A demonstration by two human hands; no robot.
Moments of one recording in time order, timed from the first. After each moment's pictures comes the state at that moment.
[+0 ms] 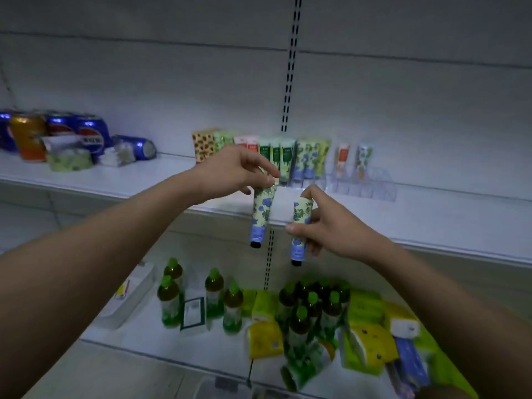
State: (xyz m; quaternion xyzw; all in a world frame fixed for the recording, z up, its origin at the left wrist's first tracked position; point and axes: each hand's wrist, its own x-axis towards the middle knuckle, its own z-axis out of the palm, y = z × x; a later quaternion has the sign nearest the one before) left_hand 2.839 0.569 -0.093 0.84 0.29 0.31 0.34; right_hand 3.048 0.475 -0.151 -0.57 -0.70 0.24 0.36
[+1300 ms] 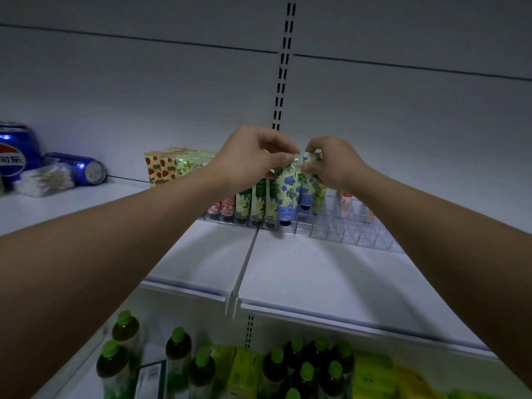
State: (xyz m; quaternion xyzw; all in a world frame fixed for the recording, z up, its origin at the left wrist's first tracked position) left_hand 2.945 0.686 -0.067 0.79 0.27 0.45 0.32; right_hand 3.132 0.678 -0.060 -0.68 -0.66 -0.06 0.30
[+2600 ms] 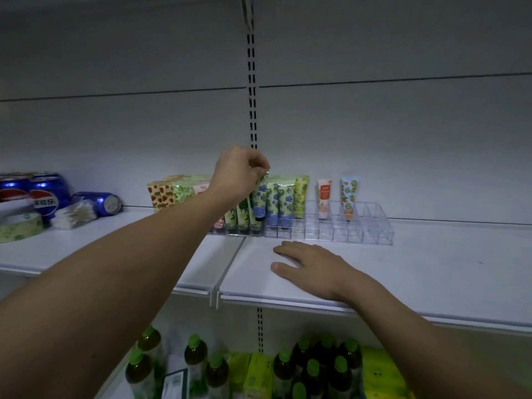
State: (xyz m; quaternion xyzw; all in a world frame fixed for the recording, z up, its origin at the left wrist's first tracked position) left_hand 2.982 0.670 -0.059 0.80 0.39 0.45 0.08; right_hand 3.134 0.571 -0.179 -0.65 -0.74 0.09 0.17
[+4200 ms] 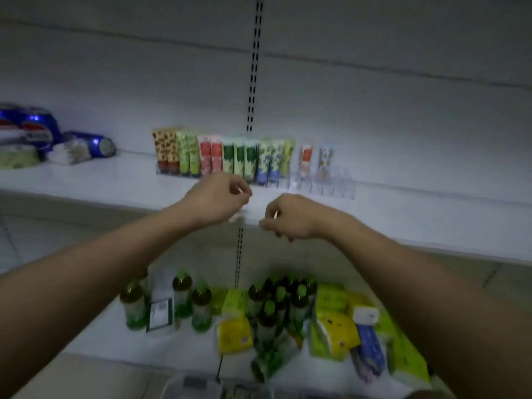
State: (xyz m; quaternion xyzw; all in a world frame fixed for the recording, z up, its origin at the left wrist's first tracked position) left_hand 2.888 0.539 -0.126 0.84 0.41 0.29 0.19; right_hand 3.054 0.479 -0.123 -0.69 -0.71 0.11 0.10
